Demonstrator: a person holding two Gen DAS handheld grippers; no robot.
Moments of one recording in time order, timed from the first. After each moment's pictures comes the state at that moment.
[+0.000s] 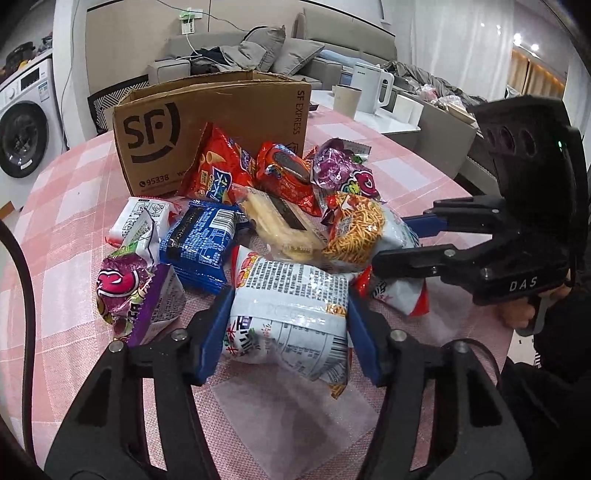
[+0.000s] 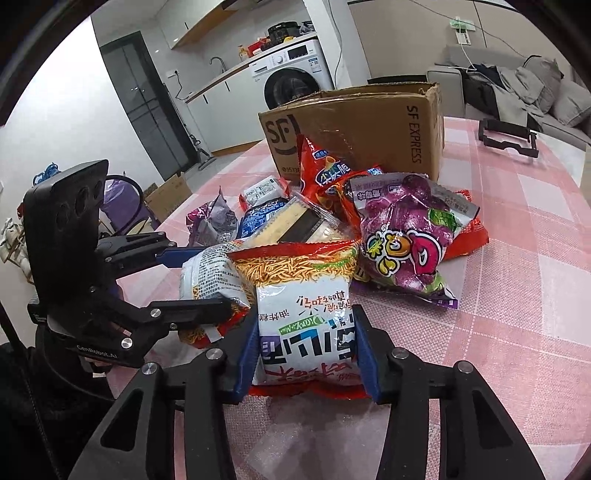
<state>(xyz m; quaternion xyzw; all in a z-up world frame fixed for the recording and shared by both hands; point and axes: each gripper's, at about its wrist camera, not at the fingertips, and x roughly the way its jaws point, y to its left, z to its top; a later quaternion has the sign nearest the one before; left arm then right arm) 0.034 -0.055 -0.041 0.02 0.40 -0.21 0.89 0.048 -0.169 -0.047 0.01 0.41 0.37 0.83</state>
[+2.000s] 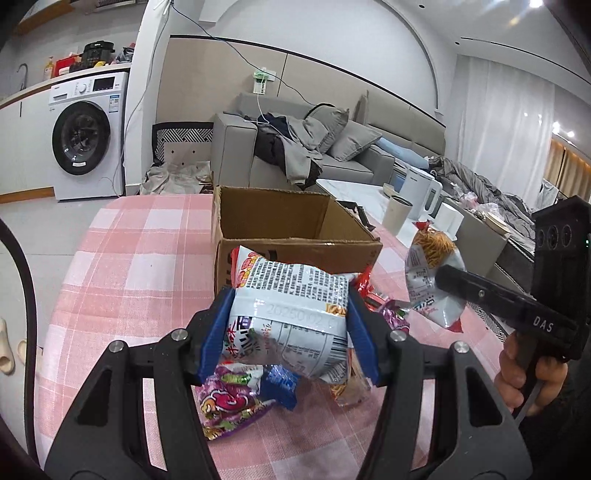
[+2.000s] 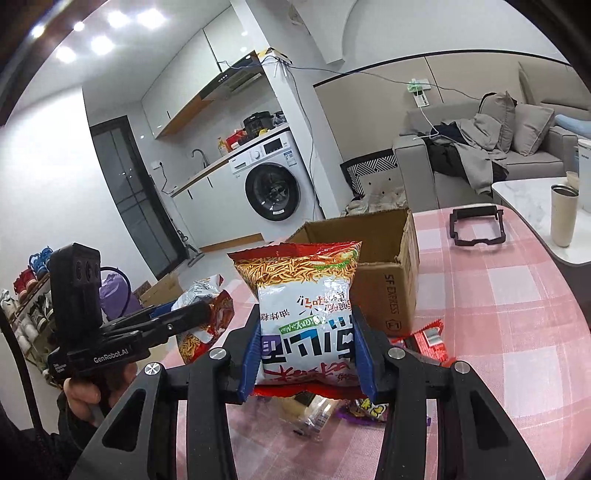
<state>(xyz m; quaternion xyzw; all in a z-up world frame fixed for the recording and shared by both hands) 0.051 0.012 0.068 -0.09 0.27 -0.10 0.95 0.060 -0.183 0.053 0.11 0.27 0.32 0.90</state>
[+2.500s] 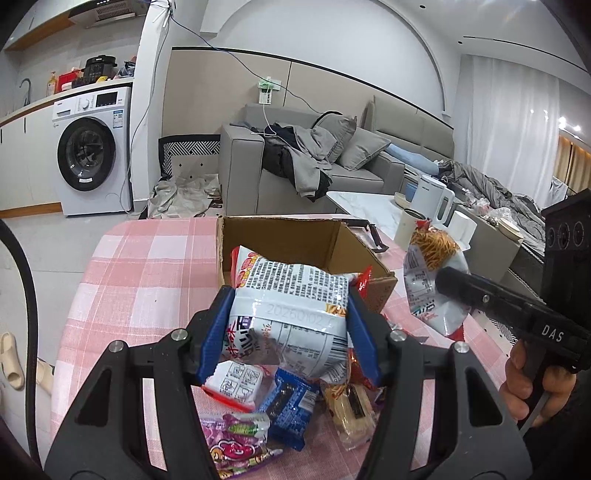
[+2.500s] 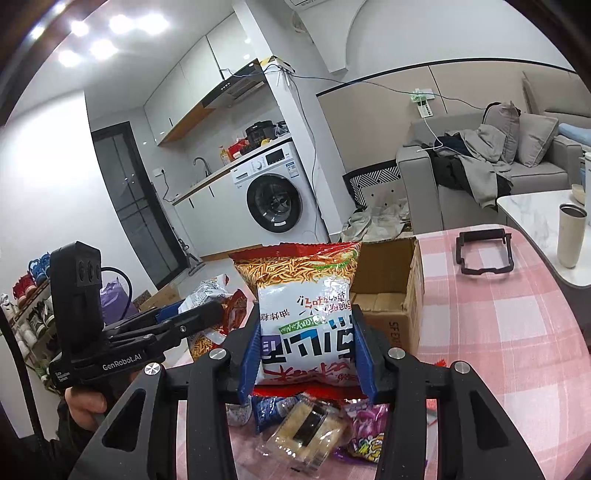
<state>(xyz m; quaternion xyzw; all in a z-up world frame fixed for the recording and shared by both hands) 0.097 0.005 0.092 -0.07 0.26 -0.08 0.96 0.098 -0.173 0.076 0.12 0.25 0.32 0.90</state>
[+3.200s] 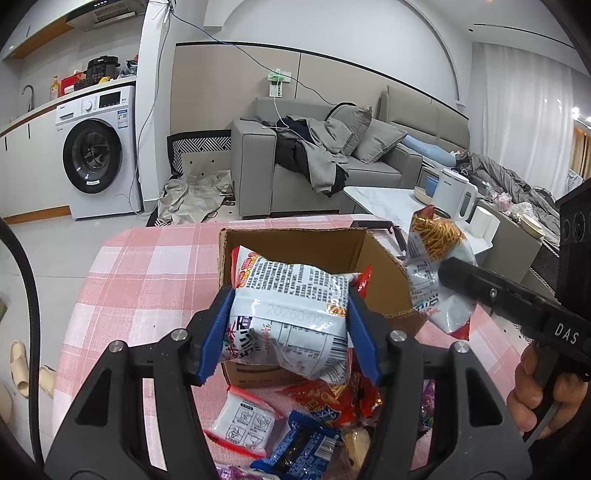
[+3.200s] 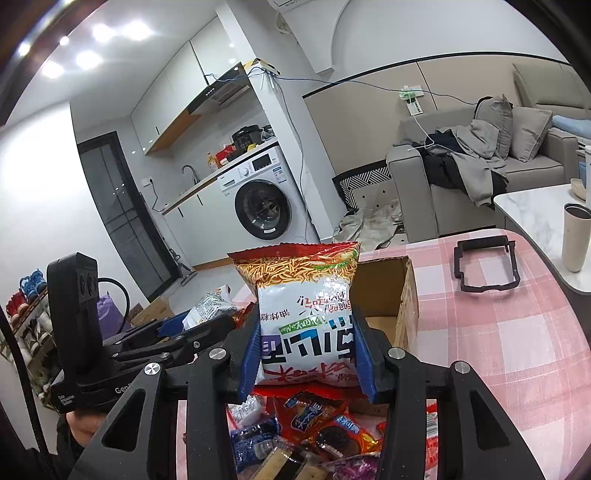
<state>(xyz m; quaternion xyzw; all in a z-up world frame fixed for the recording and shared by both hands) 0.176 -0.003 0.082 -0.05 0.28 -0.05 0.96 0.164 -0.167 0.074 0.13 0.26 0.30 0.91</state>
